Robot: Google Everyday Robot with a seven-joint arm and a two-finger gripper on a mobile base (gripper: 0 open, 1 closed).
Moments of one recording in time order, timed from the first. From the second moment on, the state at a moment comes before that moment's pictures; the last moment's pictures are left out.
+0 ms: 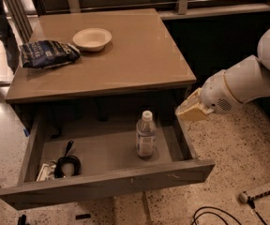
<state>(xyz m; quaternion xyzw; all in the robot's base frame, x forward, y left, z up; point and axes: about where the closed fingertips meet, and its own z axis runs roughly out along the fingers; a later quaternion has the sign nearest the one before) 0.496 -0.140 0.821 -0.54 0.78 0.18 0.27</state>
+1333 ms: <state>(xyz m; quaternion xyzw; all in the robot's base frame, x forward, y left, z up) 0.482 -0.108 0.771 -0.55 0.76 0.20 0.27</state>
